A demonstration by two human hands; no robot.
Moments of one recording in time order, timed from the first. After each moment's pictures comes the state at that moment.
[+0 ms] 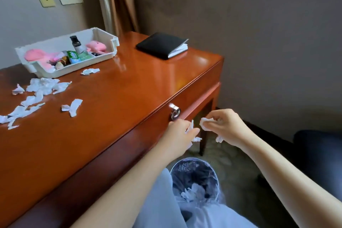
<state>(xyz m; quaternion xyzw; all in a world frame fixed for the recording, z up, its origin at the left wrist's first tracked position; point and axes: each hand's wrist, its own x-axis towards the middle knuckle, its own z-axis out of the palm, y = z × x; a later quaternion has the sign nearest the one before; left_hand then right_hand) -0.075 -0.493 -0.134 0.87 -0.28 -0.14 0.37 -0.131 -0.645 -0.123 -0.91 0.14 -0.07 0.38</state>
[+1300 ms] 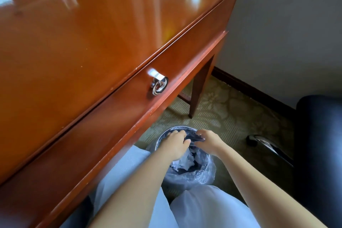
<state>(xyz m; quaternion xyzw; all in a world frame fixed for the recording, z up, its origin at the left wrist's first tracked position) -0.039 -0.540 -0.334 0.88 -0.25 -0.38 0.17 -0.098 -0.671 -0.342 -0.87 0.28 0.23 0.33</state>
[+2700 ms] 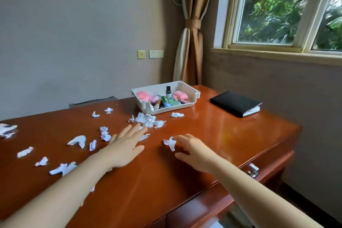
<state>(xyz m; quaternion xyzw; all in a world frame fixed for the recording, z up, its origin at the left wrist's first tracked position) -0.011 -0.190 -0.033 0.99 -0.12 -0.05 0.07 -0.012 -0.416 -0.059 -0.96 -0.20 -0.03 0.21</state>
